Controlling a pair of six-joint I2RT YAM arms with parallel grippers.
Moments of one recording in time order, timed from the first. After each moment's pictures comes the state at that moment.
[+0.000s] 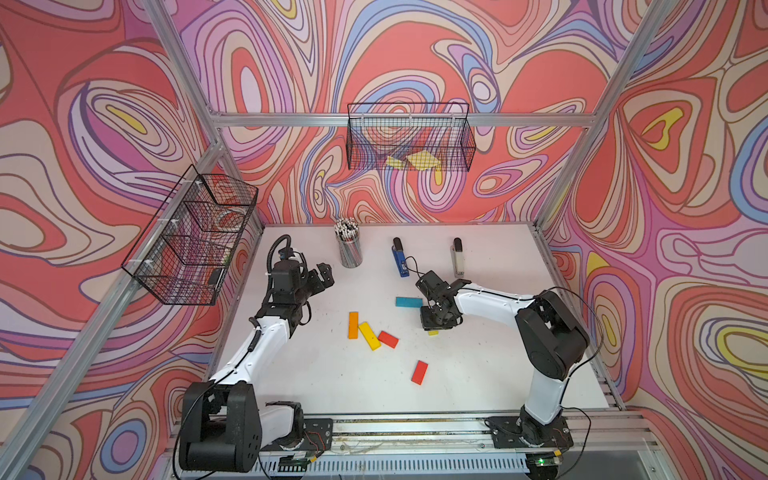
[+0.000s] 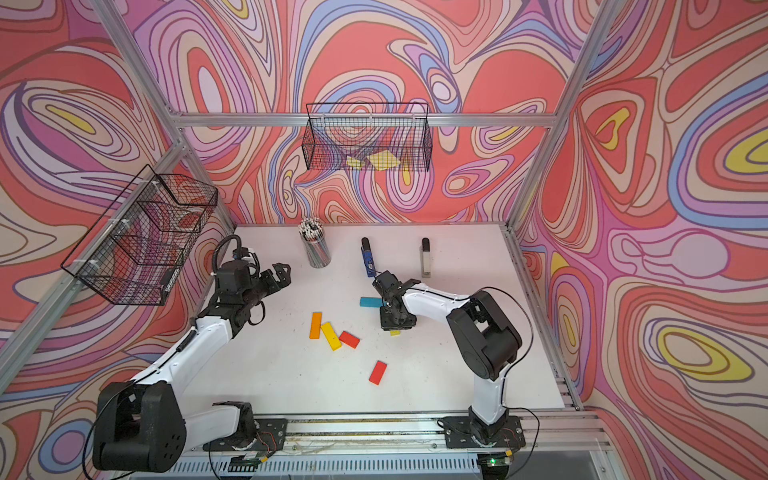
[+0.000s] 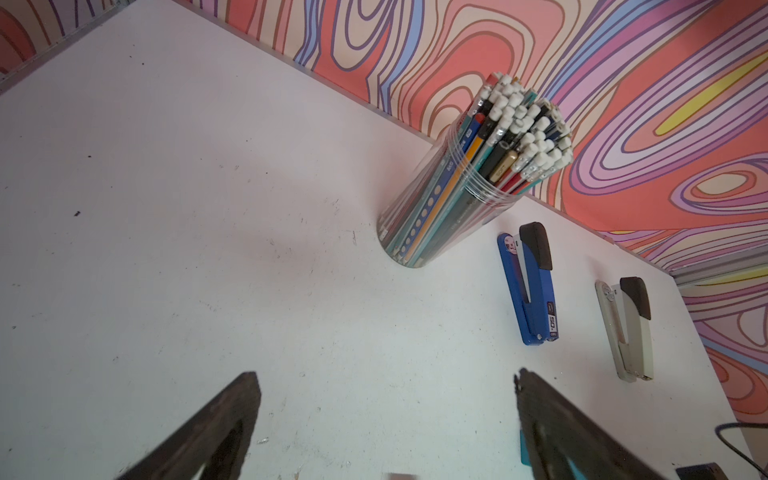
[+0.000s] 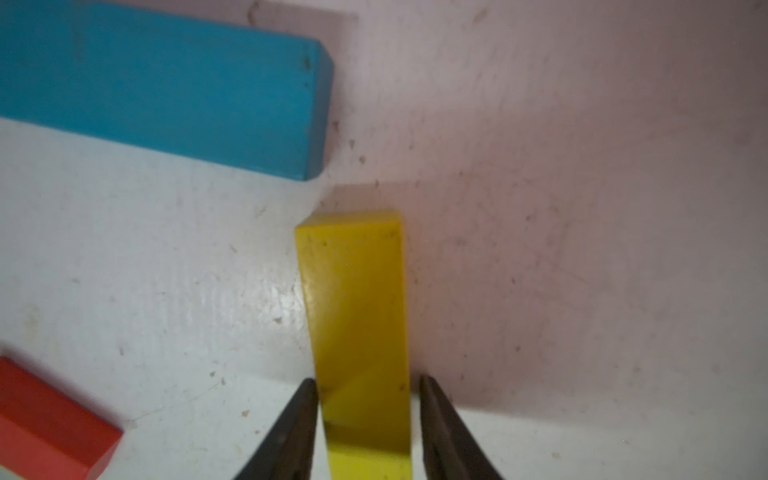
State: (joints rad) left arm -0.03 1.24 0.74 -0.02 0.09 -0.50; right arm 0.64 1.86 1.18 -0.68 0.00 0.54
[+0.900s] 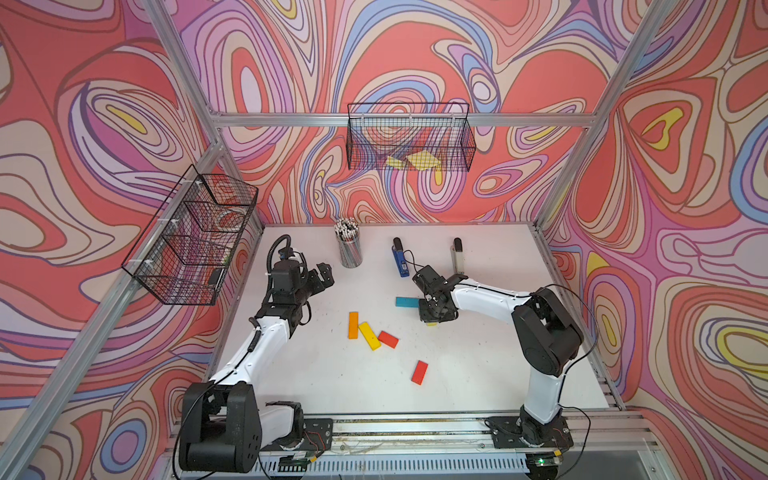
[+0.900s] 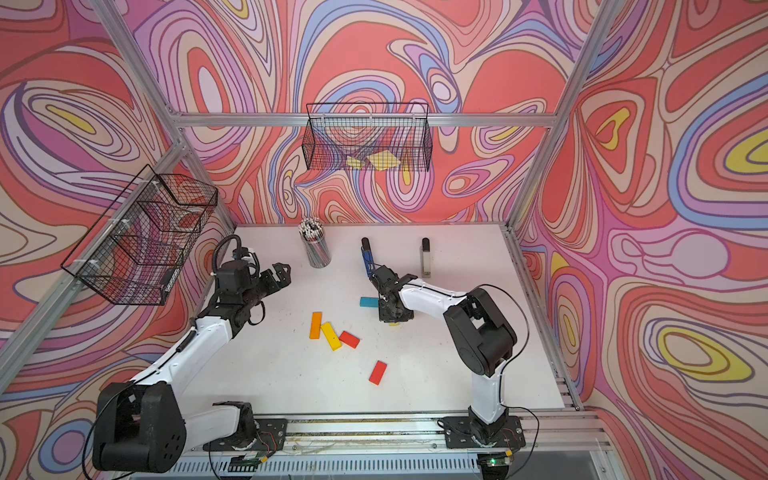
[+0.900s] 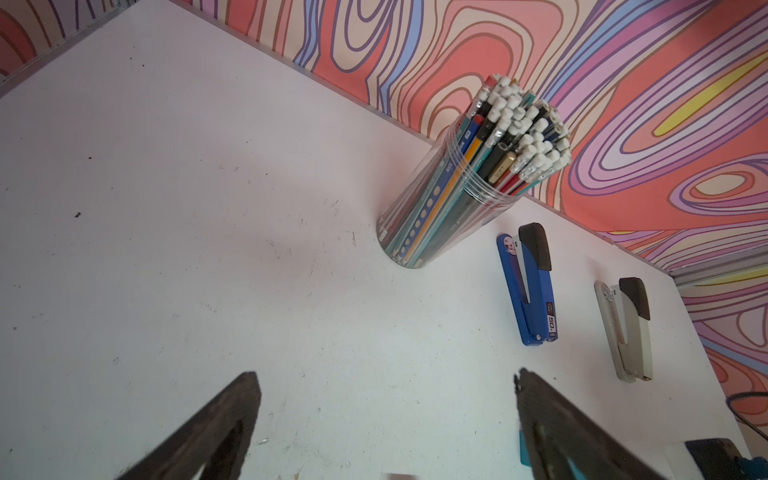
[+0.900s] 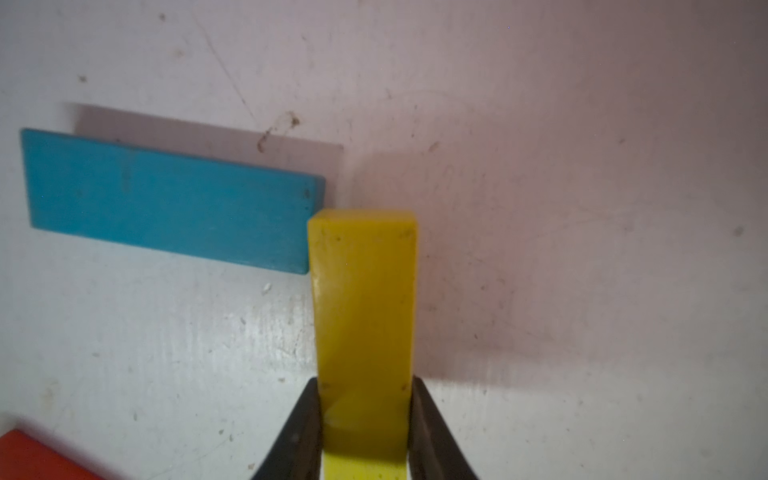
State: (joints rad) left arm -0.03 1.23 0.74 -0.02 0.09 -0.50; right arm 0.63 1.90 1.26 -0.69 0.10 0.54
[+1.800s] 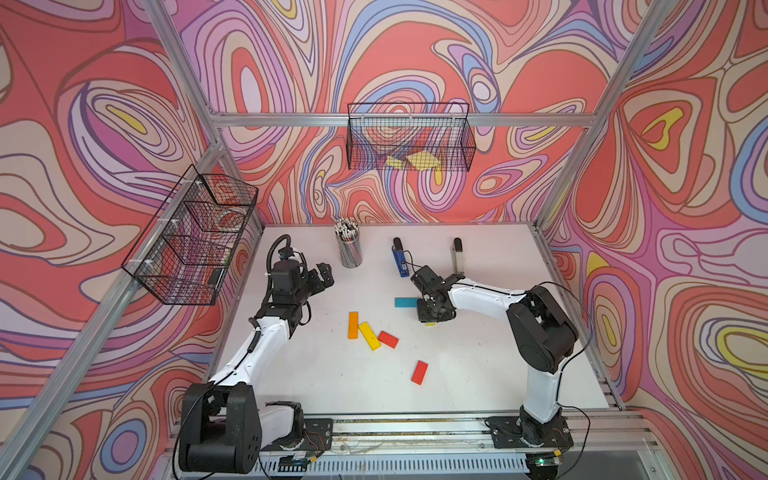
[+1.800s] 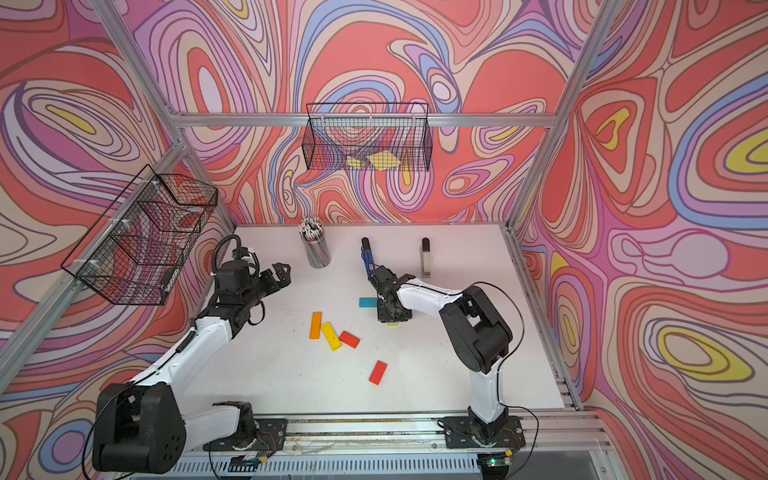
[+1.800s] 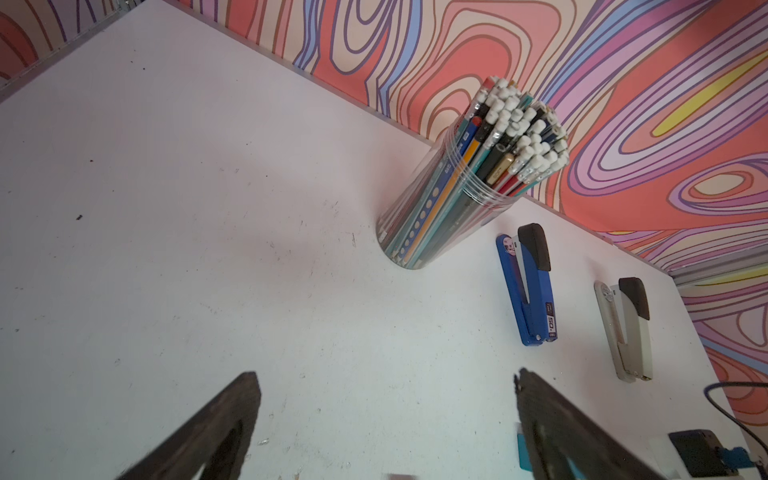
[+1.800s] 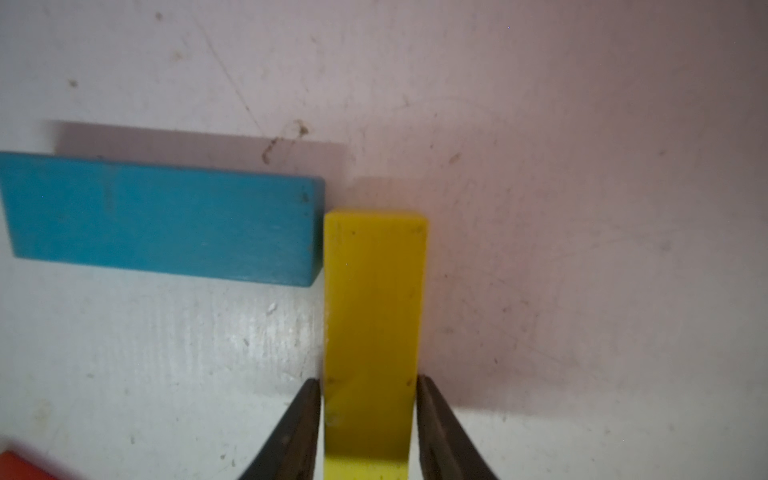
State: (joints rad) left arm -0.03 1.23 0.74 -0.02 0.09 -0.50; right arm 0.63 1.93 1.28 -0.67 0.09 0.55
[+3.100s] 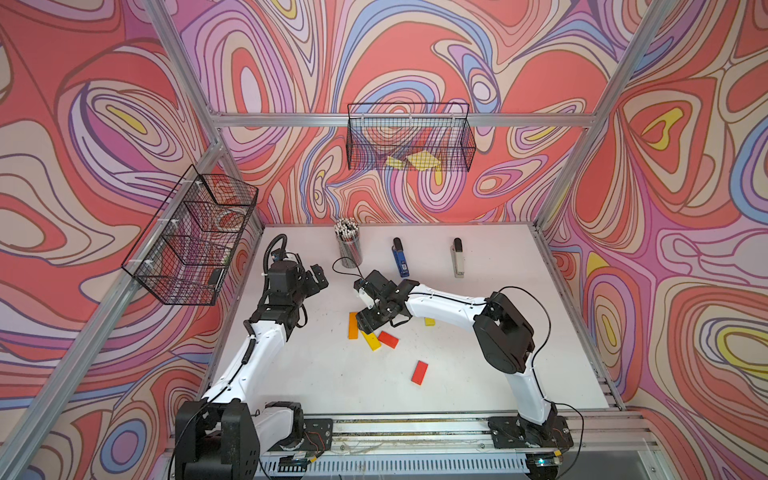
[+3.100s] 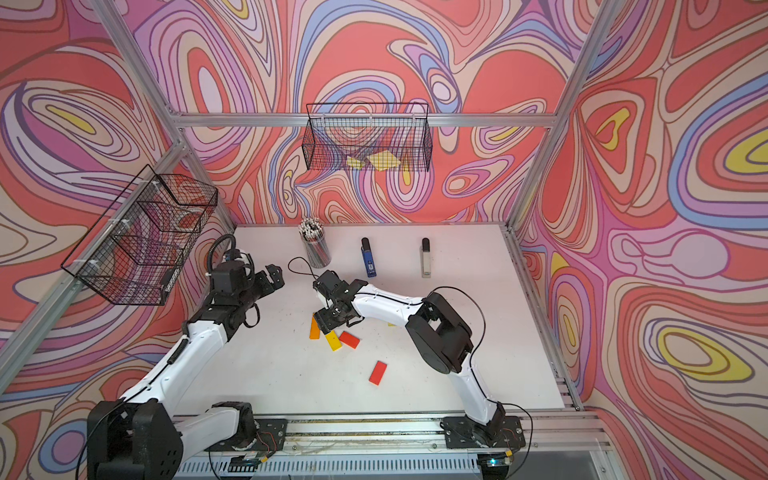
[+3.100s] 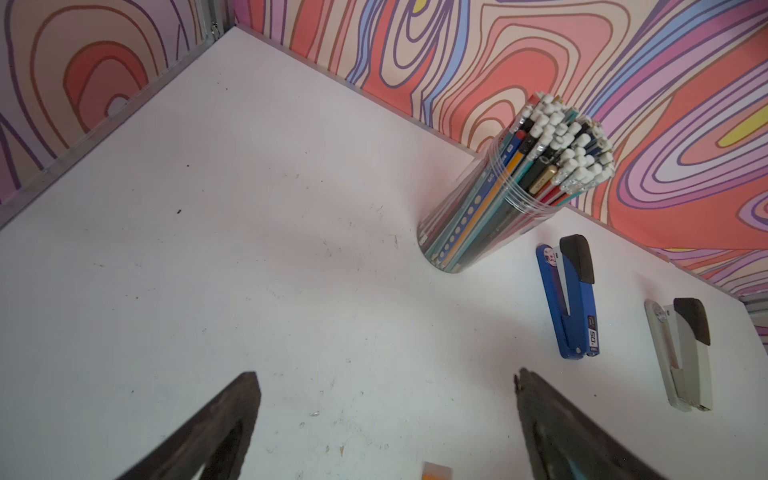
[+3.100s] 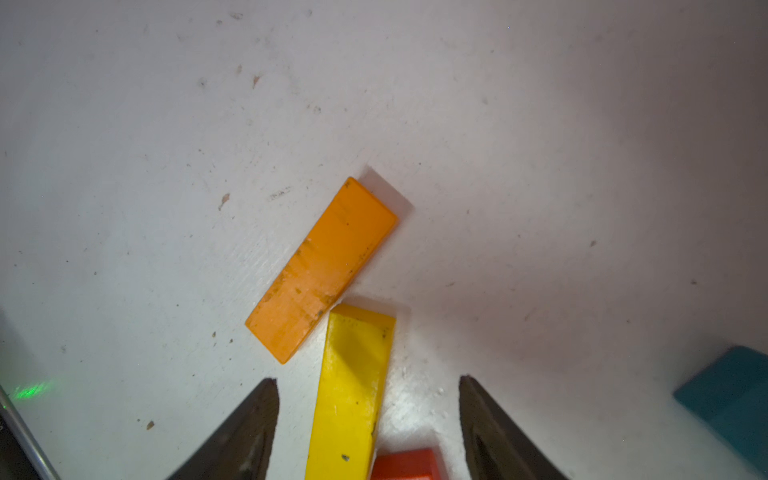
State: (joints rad) left arm -0.03 1.16 0.78 -0.17 -0.06 -0.48; right arm 0.91 2.15 1.67 -0.61 -0.14 0.23
